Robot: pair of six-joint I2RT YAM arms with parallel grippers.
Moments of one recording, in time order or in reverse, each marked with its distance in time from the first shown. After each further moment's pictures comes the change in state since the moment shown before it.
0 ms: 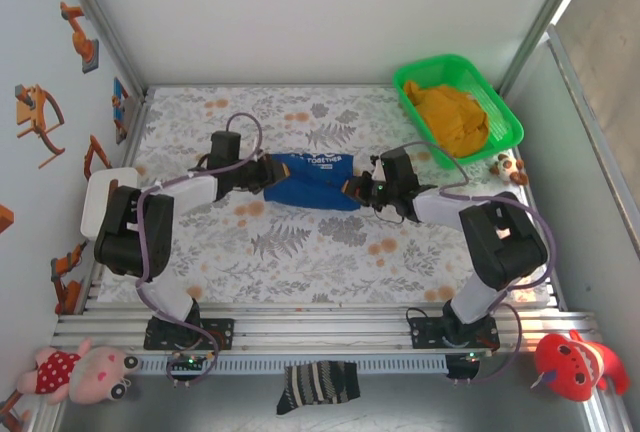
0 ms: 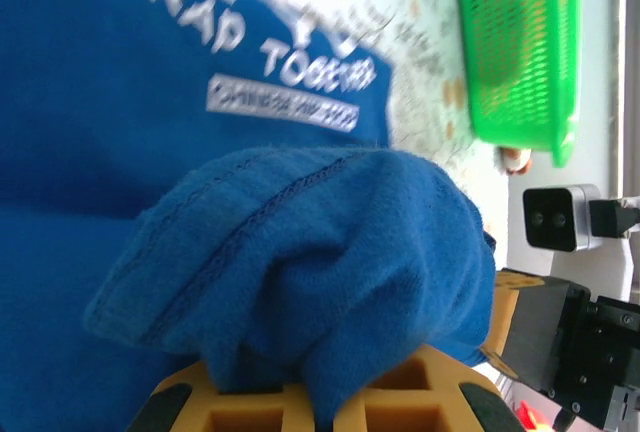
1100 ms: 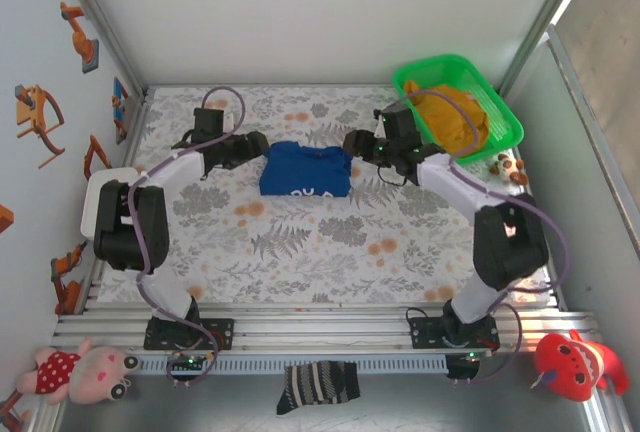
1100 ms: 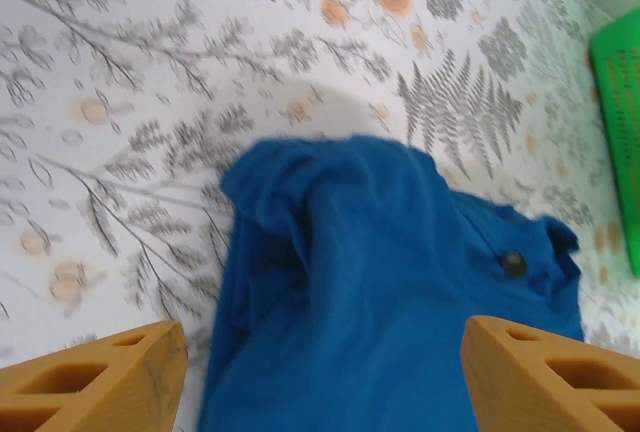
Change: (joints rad) left arm 0.103 0.023 0.220 -0.258 -0.294 0.174; right arm -0.026 -0.054 0.379 -0.370 0.239 -0.291
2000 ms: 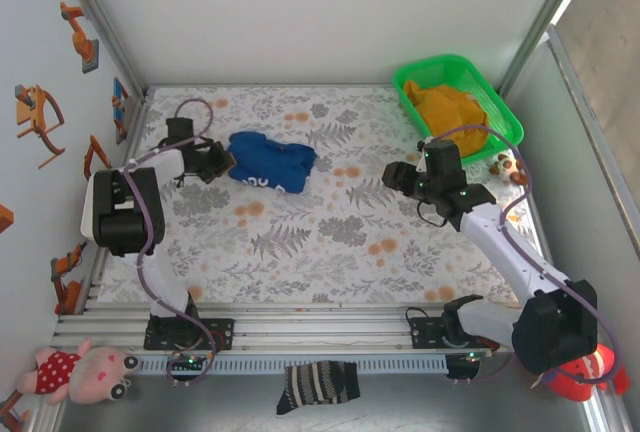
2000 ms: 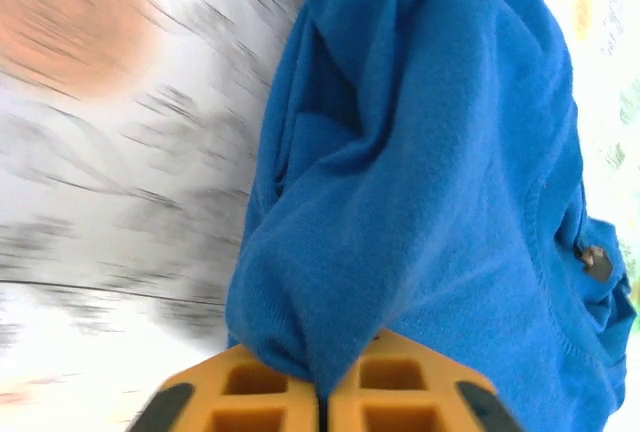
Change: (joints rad) left arm 0.252 0.153 0.055 -0.103 0.132 0.011; right arm -0.098 -0.447 -0.298 -0.237 0.110 -0.052
